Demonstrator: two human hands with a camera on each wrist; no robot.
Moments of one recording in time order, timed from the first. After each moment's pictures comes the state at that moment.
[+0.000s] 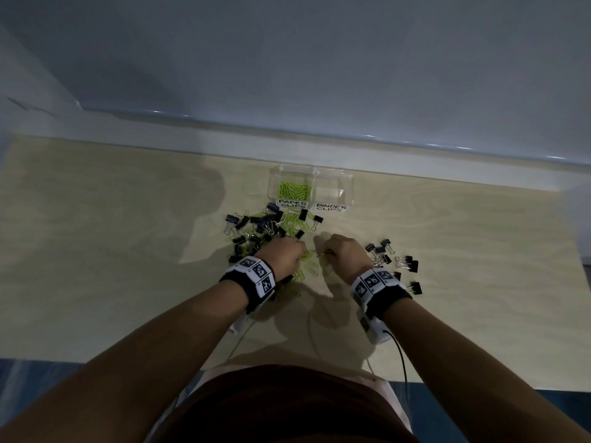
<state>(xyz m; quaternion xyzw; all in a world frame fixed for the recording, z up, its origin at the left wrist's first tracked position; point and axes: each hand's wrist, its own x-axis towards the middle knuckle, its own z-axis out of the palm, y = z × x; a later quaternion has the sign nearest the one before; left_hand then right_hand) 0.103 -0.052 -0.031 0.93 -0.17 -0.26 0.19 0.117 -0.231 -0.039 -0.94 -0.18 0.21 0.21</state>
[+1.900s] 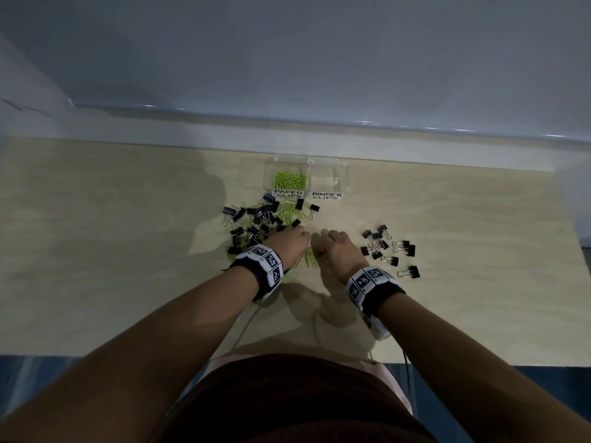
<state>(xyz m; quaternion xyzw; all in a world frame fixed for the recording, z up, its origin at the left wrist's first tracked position) 0.102 -0.069 -0.037 0.93 -0.24 -0.25 0.08 0.083 -0.217 0.003 -0.93 -0.22 0.26 0.11</state>
